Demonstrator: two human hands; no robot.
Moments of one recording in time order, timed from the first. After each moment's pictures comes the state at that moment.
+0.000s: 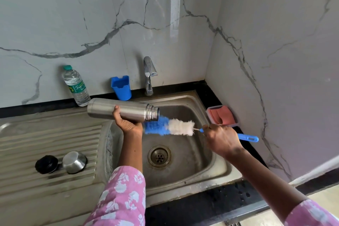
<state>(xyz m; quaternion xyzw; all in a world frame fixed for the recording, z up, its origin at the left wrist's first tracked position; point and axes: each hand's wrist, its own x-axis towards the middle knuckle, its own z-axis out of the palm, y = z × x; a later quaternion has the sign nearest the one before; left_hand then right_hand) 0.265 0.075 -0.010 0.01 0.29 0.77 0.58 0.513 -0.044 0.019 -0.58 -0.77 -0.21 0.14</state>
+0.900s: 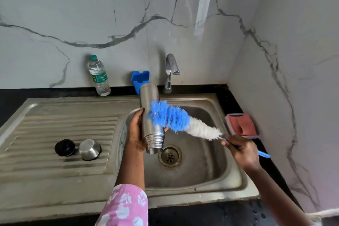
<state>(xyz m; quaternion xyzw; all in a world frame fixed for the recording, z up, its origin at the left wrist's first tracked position) 0.230 0.039 -0.022 0.18 0.29 0.53 0.77 0.549 -0.019 -0.046 -0.56 -0.71 0.02 0.41</state>
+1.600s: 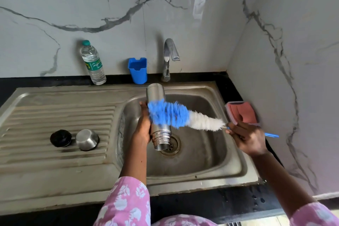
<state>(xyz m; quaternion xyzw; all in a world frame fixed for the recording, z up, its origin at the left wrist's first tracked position) 0.243 0.045 -0.058 0.20 0.53 0.46 0.69 0.570 -0.014 -0.044 -0.45 -0.80 -0.18 0.34</state>
